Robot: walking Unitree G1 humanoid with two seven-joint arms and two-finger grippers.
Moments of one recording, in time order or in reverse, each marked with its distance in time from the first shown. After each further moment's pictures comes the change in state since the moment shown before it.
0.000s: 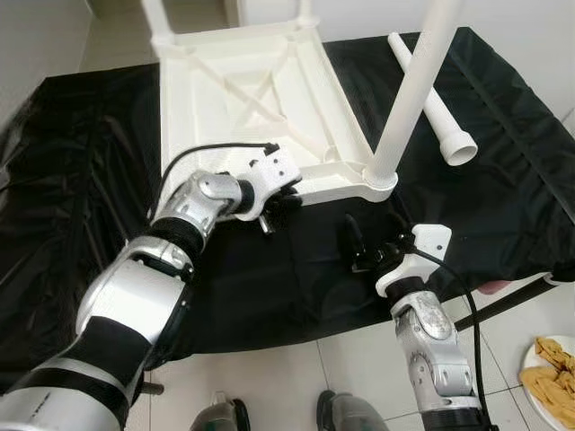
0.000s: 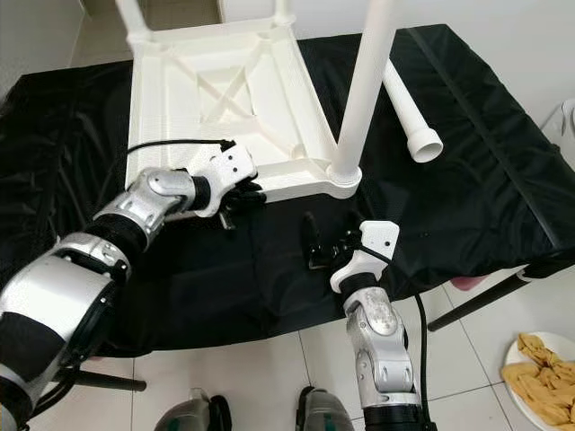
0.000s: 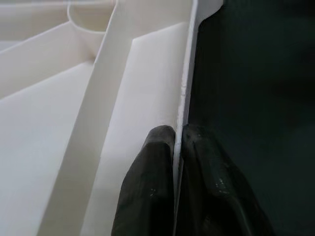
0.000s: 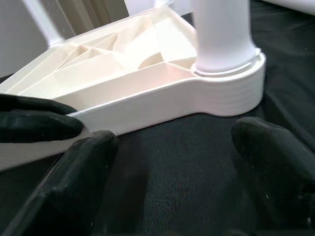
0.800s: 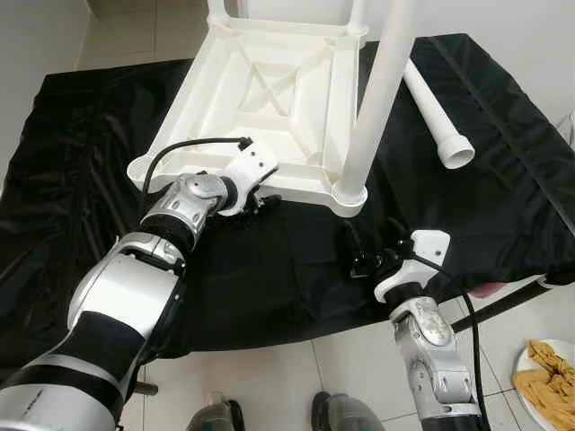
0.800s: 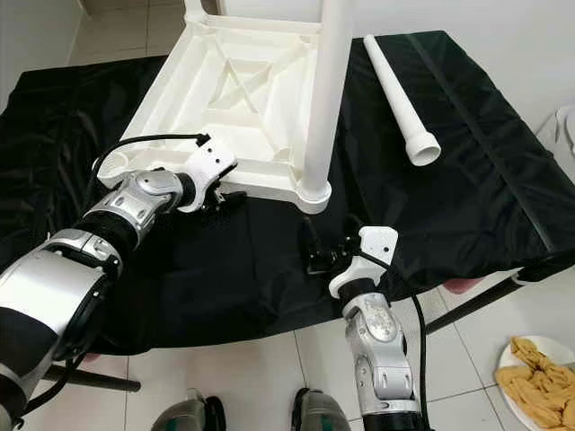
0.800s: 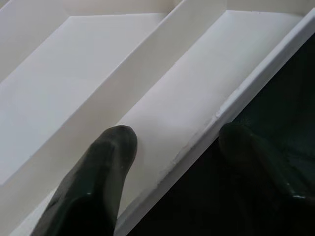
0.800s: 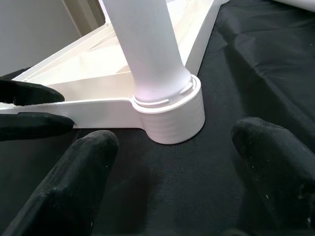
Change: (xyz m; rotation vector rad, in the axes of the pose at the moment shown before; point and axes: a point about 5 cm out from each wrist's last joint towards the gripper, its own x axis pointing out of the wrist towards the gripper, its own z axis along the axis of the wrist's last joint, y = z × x) left arm -0.018 0.028 -0.017 -0.006 0.177 0.239; right arm -0.009 0.002 -0.004 0.015 0.013 0.013
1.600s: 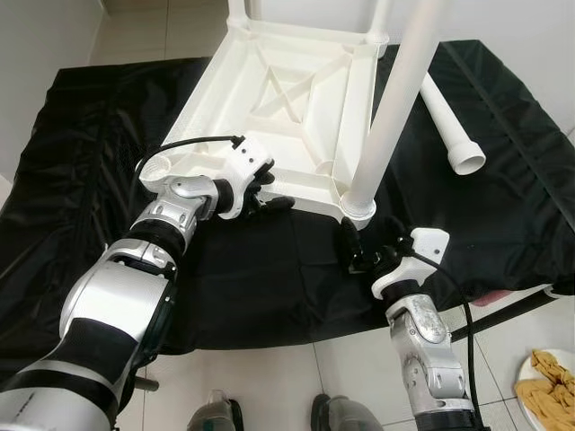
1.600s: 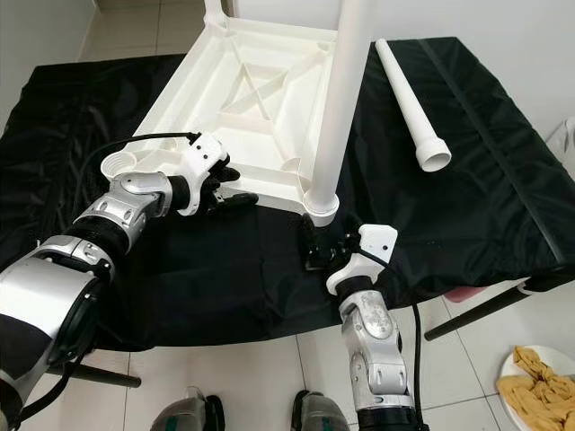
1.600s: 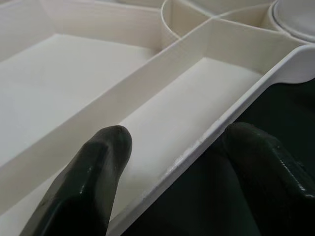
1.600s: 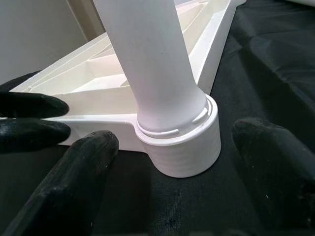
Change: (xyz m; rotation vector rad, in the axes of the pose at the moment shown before) left arm -0.008 -0.005 0.002 -0.137 -0.175 -0.205; right arm 0.004 0.001 0.001 0.017 -0.029 -0.011
